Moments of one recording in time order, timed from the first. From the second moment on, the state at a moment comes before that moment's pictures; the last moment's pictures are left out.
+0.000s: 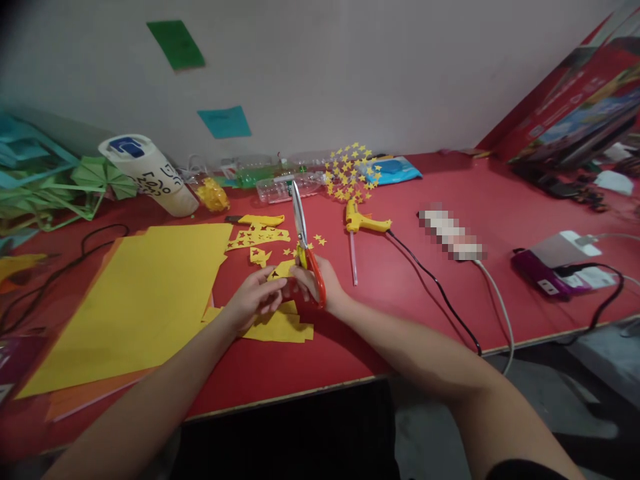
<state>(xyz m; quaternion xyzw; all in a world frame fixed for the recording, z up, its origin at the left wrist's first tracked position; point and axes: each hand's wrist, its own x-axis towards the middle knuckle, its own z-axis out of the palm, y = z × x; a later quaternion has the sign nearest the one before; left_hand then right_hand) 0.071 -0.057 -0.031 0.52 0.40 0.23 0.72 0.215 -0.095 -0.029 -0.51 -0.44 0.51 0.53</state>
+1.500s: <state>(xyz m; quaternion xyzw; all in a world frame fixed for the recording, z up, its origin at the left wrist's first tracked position) 0.051 -0.036 -0.018 0.48 0.38 0.60 0.51 0.228 -0.106 -0.007 -0.52 -0.67 0.46 0.26</state>
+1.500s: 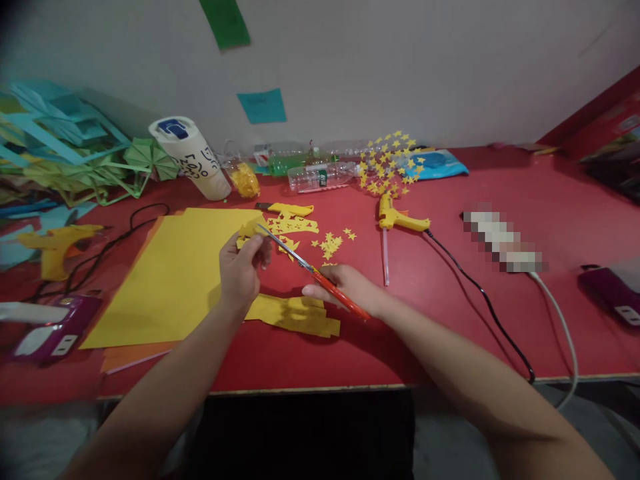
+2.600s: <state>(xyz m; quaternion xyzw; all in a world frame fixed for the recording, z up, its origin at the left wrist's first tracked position) 0.046 -0.033 -0.019 0.49 0.38 0.59 0.52 0.229 -0.105 -0.019 -0.53 -0.59 0.55 0.25</state>
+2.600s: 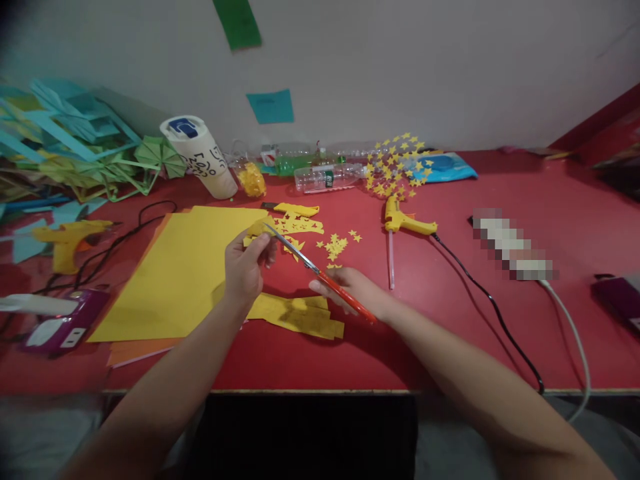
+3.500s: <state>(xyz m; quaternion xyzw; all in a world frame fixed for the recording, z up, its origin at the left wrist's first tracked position) 0.045 -0.031 -0.018 0.50 0.39 0.57 0.52 0.225 -0.106 -0.008 -0.55 -0.57 0.56 0.24</state>
